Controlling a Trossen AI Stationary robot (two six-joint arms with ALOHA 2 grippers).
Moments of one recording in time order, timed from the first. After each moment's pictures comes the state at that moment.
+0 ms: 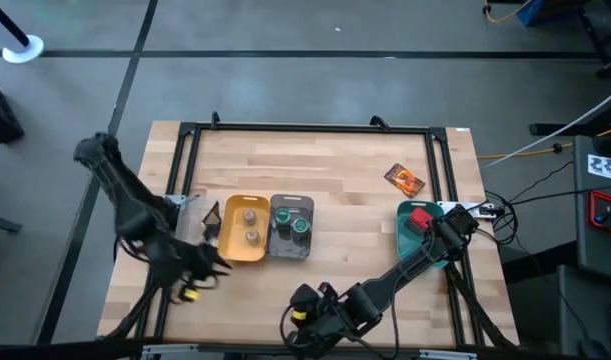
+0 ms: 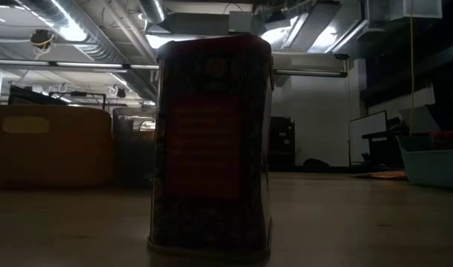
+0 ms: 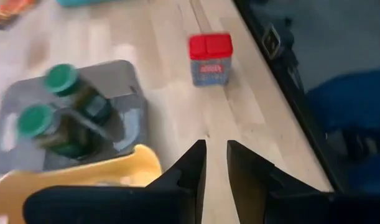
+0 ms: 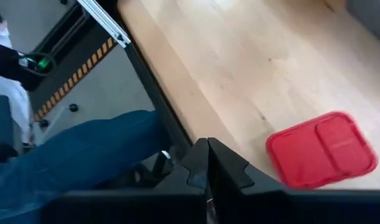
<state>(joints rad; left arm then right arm) -0.84 1.15 1.02 -0.73 -0.47 -0.40 0.63 2.28 2.23 -0.87 0.30 1.21</state>
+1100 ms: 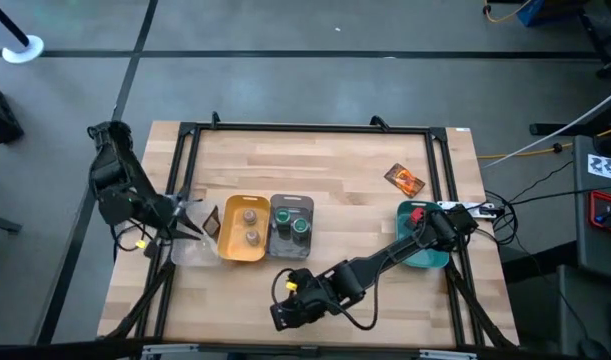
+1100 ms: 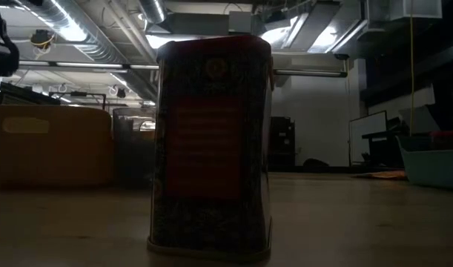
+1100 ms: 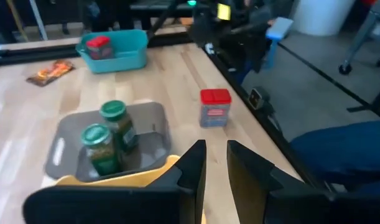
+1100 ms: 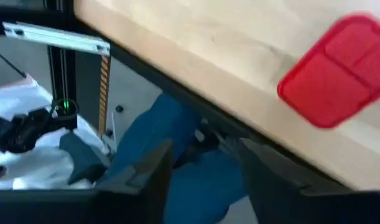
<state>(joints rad) -1.00 0.48 0.76 -0.75 -0.64 -0.33 0.52 2.28 2.23 -0.87 -0.04 1.72</state>
